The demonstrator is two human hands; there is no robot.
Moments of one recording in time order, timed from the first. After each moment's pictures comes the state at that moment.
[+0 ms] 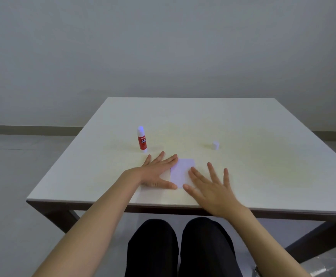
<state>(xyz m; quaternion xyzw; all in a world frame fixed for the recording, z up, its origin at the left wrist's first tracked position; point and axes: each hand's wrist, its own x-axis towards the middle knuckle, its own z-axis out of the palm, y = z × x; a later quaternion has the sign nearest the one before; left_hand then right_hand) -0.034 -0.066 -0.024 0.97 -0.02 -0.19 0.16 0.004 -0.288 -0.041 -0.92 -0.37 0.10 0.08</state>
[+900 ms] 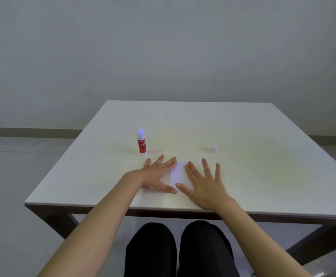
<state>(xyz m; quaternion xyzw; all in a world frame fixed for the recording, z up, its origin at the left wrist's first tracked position) -0.033 -0.071 -0.018 0.97 -0.01 -0.21 0.15 0.020 -0.265 -0.042 -0.92 -0.37 0.06 0.02</state>
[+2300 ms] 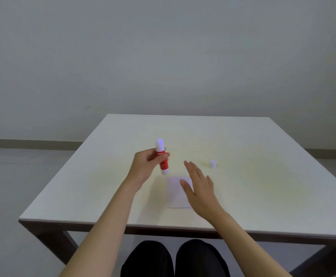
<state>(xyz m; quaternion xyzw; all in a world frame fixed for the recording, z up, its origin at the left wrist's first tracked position) -0.022 -0.070 0.017 0.74 0.15 0.20 0.62 0.014 -0.254 -0.015 -0.87 -0.33 0.04 0.37</state>
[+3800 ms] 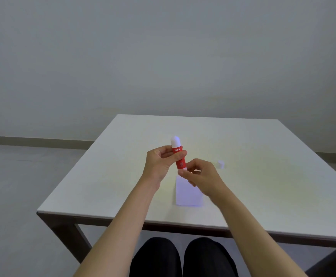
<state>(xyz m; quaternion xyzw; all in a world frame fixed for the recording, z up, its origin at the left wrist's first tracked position) -0.041 -0.105 0.049 0.63 0.17 0.23 0.72 0.020 -0.237 0.028 -0.74 -0.28 0.18 0.59</state>
